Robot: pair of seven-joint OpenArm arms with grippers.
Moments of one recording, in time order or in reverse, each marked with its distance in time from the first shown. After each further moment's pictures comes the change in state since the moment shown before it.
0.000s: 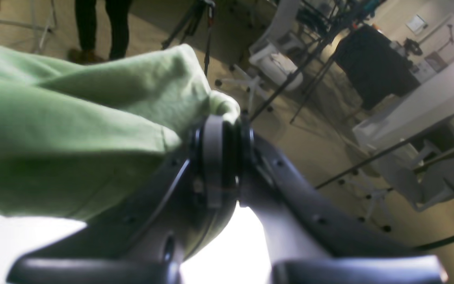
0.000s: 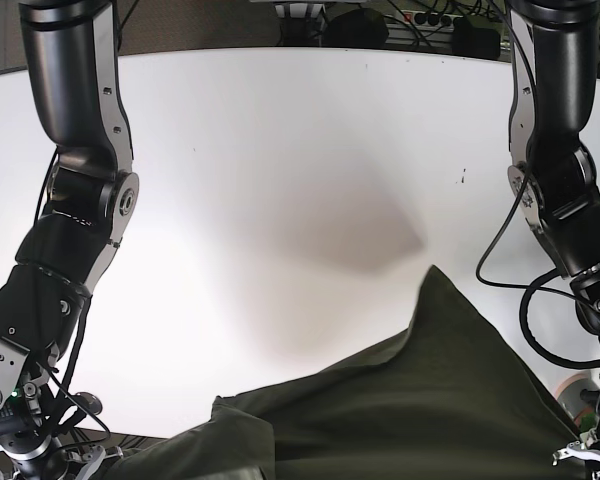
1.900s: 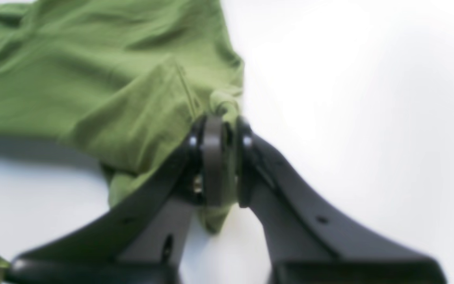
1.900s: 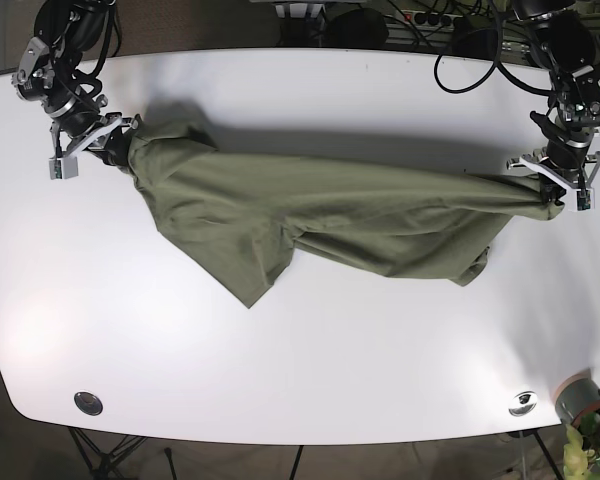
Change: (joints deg) left arm 68.8 2.2 -13.4 29.1 -12.0 -2.1 2.2; right arm -72.5 -0.4 22.6 11.4 50.0 -0.6 -1.5
